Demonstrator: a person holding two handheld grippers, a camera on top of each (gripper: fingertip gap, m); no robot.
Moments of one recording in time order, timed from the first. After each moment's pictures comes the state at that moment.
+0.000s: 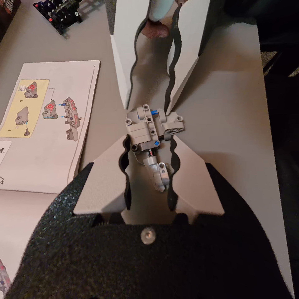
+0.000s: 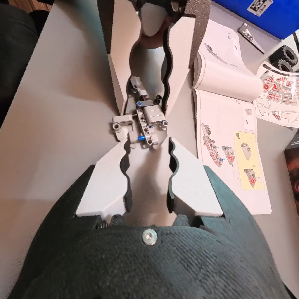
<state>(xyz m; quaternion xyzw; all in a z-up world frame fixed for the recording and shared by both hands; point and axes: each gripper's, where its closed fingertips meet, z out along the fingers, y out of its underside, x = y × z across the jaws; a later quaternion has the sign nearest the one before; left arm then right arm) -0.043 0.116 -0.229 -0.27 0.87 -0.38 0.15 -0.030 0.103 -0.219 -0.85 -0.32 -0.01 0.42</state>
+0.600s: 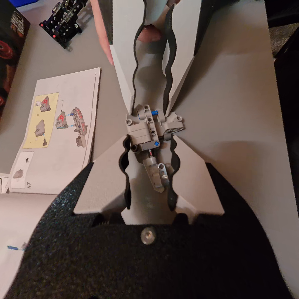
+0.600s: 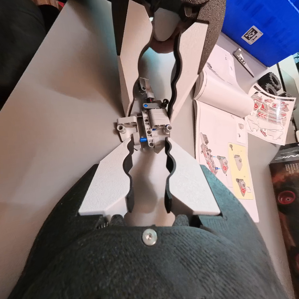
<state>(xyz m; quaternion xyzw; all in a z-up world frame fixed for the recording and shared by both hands) -0.042 0.117 -0.226 -0.22 0.89 -0.34 0.20 -0.041 0.106 -0.216 -0.82 -0.36 -0.04 0.45</state>
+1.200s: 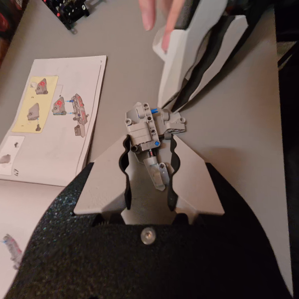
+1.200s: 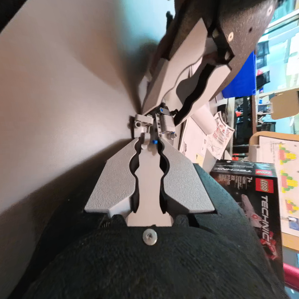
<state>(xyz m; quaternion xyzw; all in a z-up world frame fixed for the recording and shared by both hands) -0.040 0.123 -0.228 -0.28 0.88 -0.35 0.17 -0.054 0.102 -0.214 -0.74 -0.47 -0.24 0.41</state>
